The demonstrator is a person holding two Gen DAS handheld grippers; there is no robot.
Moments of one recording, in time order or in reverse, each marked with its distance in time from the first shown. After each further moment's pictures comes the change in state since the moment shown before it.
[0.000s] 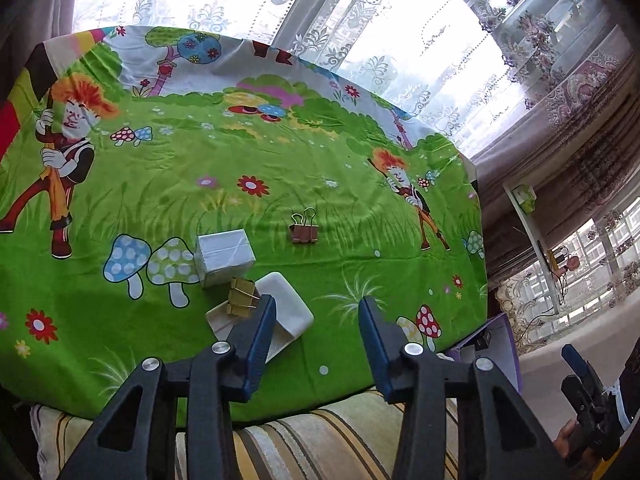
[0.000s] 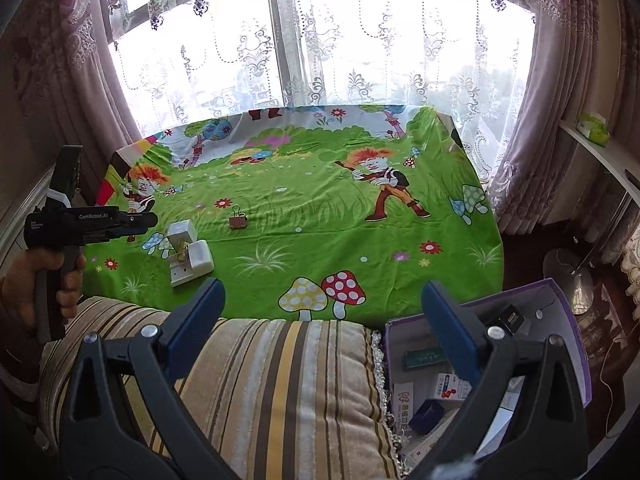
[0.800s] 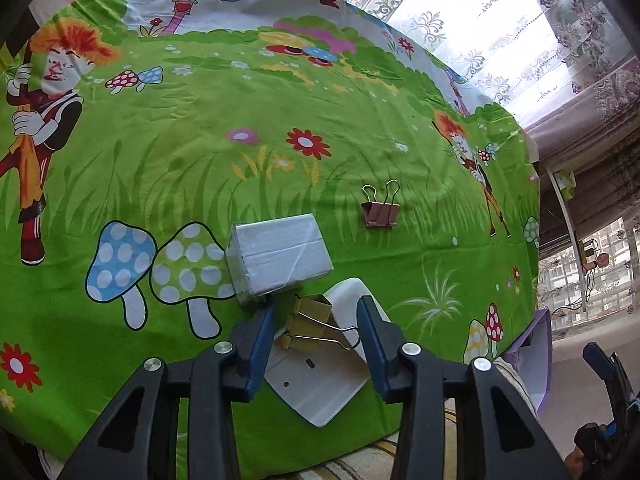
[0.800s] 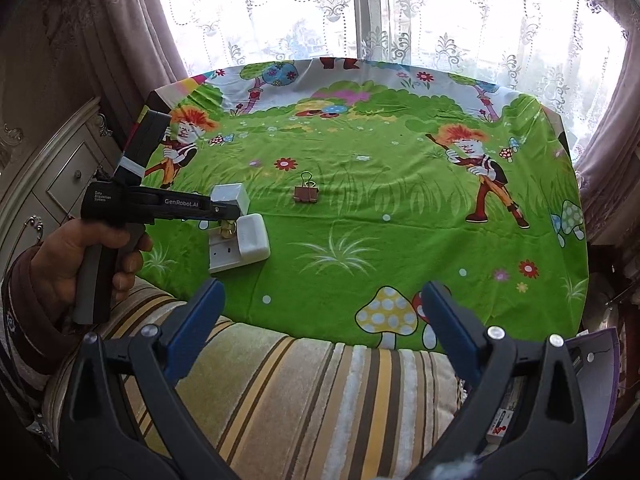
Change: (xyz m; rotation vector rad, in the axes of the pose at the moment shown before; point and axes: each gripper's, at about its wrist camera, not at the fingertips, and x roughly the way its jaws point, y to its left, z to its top) left arm 0.077 0.047 0.016 -0.037 0.158 0.078; right arm 0.093 0.076 0.019 -0.148 0.175 0.156
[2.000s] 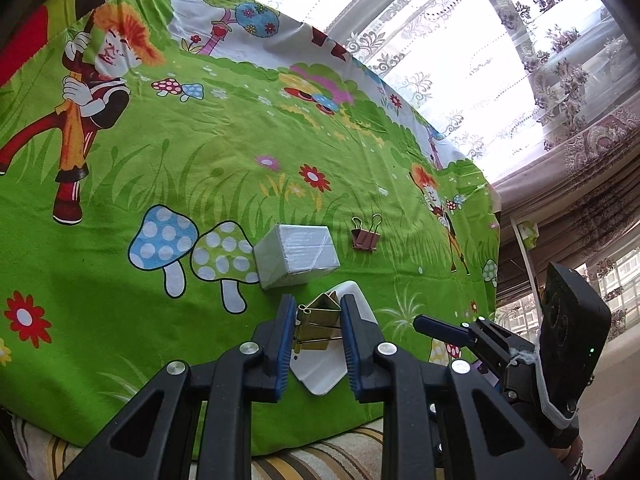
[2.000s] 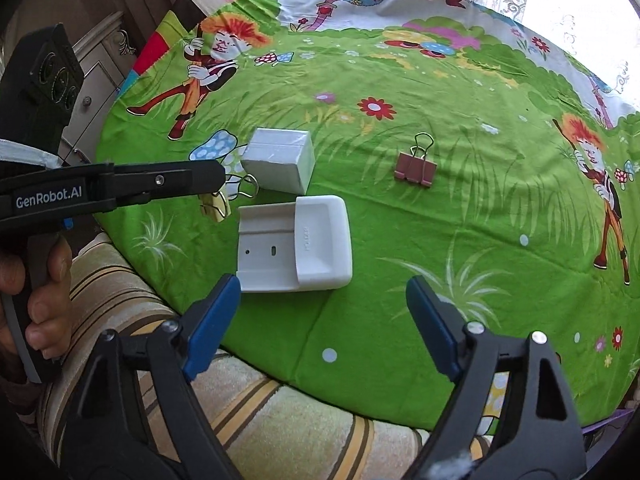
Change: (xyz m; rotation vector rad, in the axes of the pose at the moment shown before) left arm -0.046 0.035 -0.028 -0.113 -0.169 -0.149; right arm 0.142 0.069 0.029 -0.169 0.250 0.125
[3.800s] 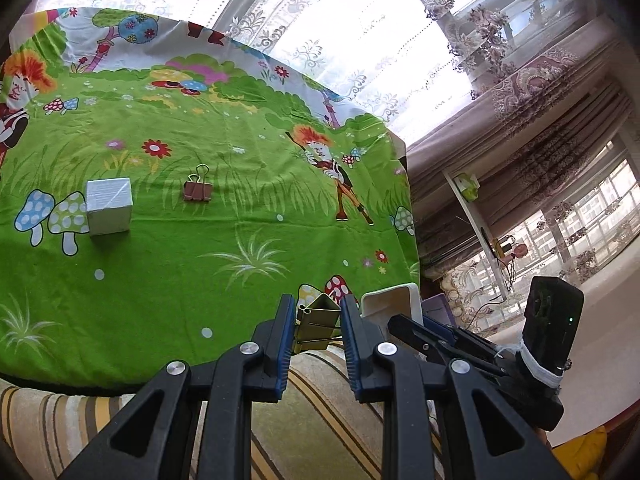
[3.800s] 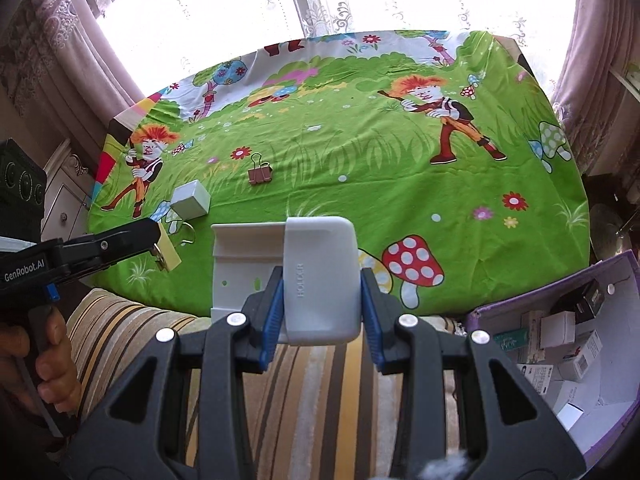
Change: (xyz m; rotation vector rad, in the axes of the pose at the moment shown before) left arm -0.007 -0.142 -0.070 0.173 0.050 -0.174; right arm -0.143 -0.099 -0.127 0.425 -0.252 -0.117
